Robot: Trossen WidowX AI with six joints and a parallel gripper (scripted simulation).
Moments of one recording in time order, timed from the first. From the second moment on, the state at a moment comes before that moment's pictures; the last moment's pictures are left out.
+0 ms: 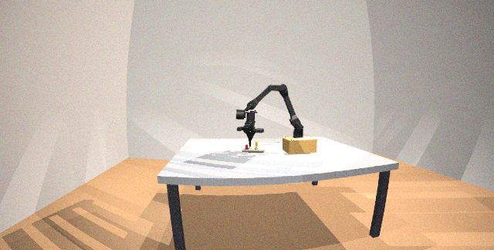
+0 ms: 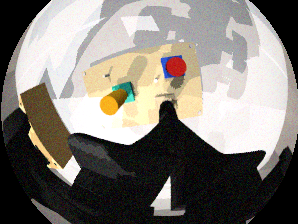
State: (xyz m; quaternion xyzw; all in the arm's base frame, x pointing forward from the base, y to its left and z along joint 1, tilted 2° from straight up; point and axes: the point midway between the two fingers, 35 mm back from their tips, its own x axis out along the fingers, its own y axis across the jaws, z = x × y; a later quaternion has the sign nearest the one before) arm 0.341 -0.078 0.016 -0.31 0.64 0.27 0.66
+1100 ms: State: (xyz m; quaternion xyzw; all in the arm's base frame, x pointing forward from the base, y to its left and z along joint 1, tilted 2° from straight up) arm 0.343 -0.078 0.020 -0.31 0.64 0.27 0.65
